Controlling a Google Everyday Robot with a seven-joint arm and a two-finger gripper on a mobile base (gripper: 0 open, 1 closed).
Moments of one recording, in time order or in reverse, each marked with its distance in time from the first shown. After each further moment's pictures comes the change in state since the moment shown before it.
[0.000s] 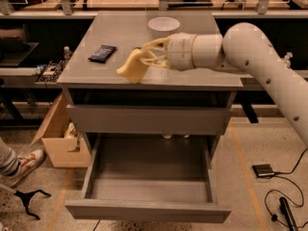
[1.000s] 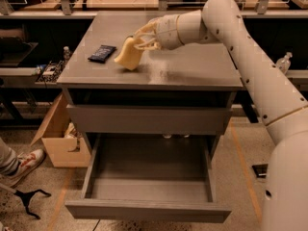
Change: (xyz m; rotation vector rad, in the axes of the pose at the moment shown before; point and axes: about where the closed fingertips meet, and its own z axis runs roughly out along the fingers) arm 0.055 -0.039 0.062 -0.133 -0.012 -0.053
